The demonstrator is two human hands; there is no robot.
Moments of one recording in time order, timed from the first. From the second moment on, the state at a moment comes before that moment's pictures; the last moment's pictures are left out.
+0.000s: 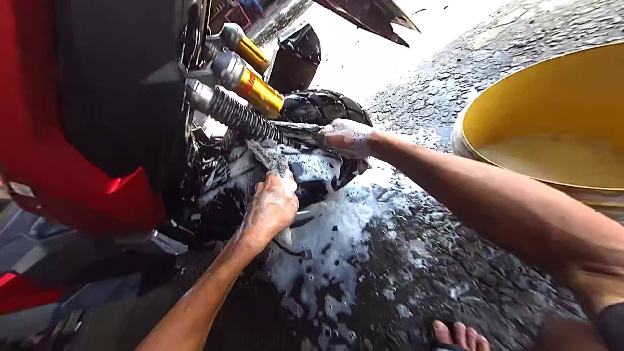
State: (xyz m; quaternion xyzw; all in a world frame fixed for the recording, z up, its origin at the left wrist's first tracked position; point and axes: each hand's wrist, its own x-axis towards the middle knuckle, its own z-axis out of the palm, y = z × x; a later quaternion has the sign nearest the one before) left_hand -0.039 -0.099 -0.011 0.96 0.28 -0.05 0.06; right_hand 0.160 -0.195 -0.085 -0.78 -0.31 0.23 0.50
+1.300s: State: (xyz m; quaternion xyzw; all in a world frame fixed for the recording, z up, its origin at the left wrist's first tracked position) left_hand 0.006 0.025 -0.006 0.97 0.21 0.10 0.06; right_hand 0.174 -0.110 -0.058 -0.76 -0.46 0.05 0.46
